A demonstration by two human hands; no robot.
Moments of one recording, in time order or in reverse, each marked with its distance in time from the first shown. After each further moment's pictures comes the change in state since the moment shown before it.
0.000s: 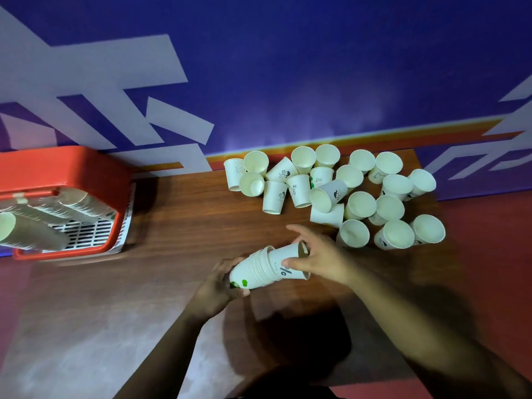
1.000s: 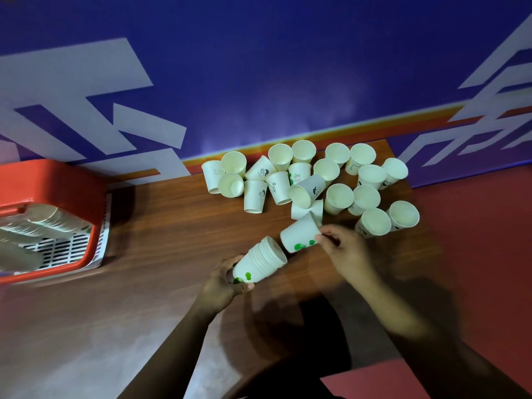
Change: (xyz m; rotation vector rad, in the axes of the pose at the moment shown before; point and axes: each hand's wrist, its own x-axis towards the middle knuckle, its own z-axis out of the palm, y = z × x) left_hand 0.019 0.016 0.037 -0.043 -0.031 -0.061; right_hand -0.040 0.045 -0.021 -0.020 0.671 -0.057
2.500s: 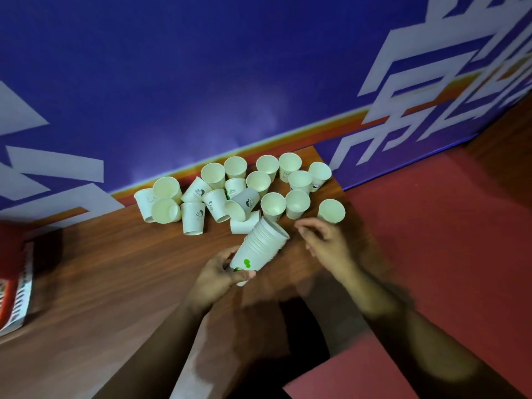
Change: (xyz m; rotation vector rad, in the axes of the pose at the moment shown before) left_hand 0.025 0.100 0.093 0.013 -0.186 0.067; right_hand -0.005 0.043 -0.089 0.377 0.053 0.177
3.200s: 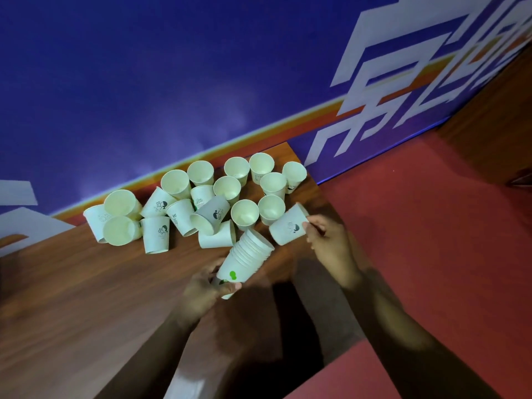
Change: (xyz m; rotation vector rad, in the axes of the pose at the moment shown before) left_hand 0.049 0.001 0.031 0.038 -0.065 -0.096; right_hand 0.044 0.036 -0.047 -0.179 0.242 0.047
